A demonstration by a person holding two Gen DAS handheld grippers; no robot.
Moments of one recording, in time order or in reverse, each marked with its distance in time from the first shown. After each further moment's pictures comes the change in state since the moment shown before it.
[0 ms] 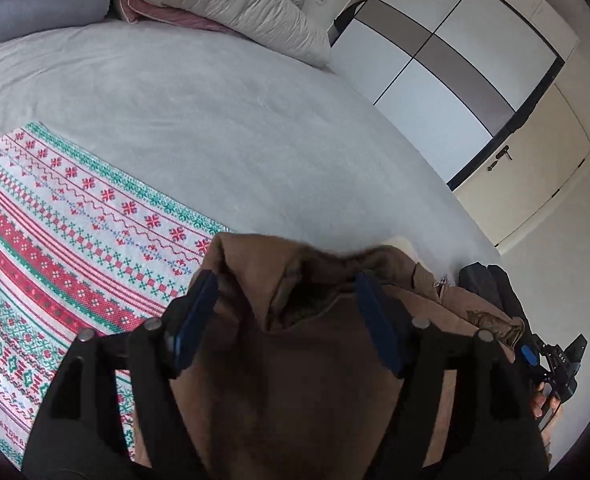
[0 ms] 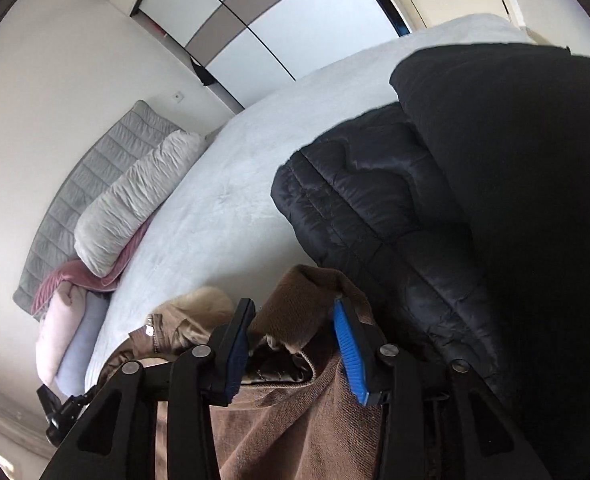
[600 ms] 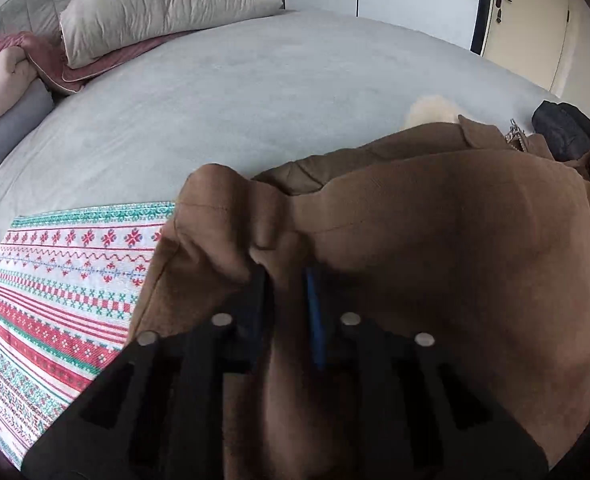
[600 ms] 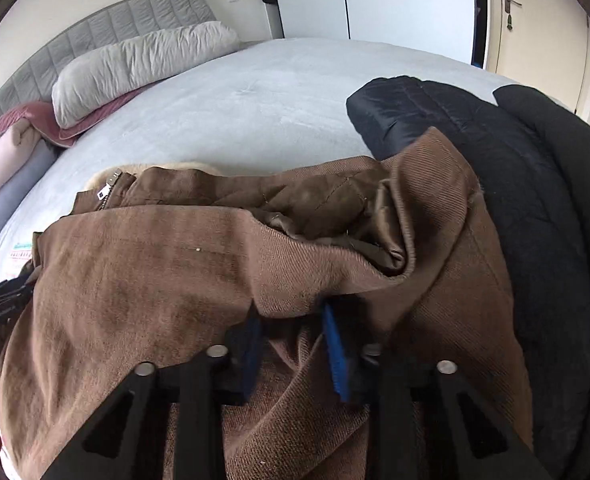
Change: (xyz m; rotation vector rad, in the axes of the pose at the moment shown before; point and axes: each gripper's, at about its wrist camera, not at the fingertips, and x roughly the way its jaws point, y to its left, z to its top) left arm 0.094 -0.064 -0.057 0.473 0.148 0.288; right arm 0.121 0.076 -0.087 -0.446 0.226 -0.195
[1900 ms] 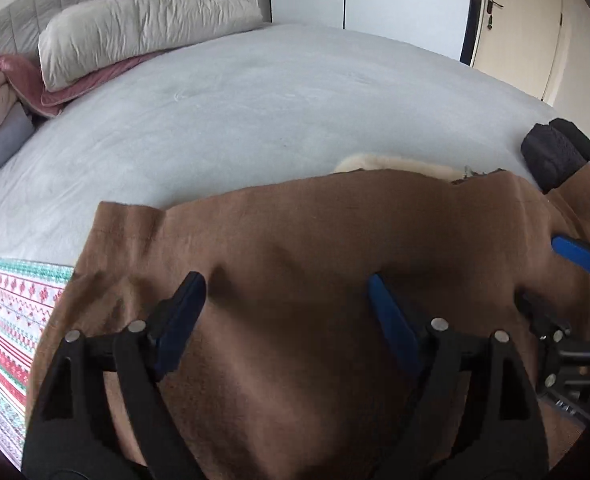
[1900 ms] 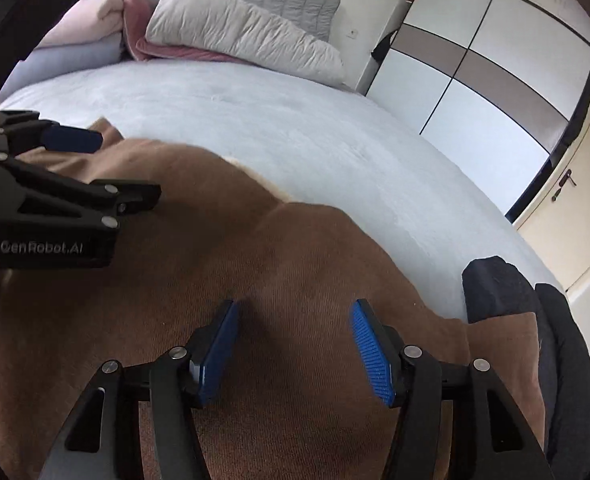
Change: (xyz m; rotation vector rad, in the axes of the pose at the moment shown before) left arm 0.018 -0.054 0.039 -0.045 -0.006 -0.052; right arm 0.020 0.154 -0.002 -0.528 -0.111 -0.177
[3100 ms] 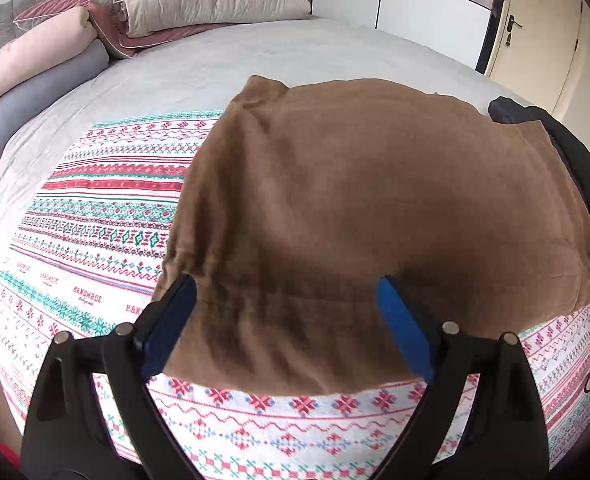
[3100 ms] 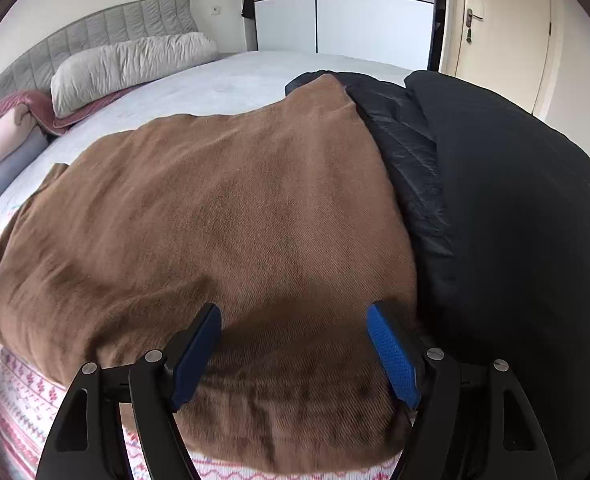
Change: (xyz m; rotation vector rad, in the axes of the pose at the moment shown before) left arm -0.189 0.031 -0.163 -0.069 0.035 0.062; right arm -0.177 -0.105 -0.197 0.544 0.106 0.025
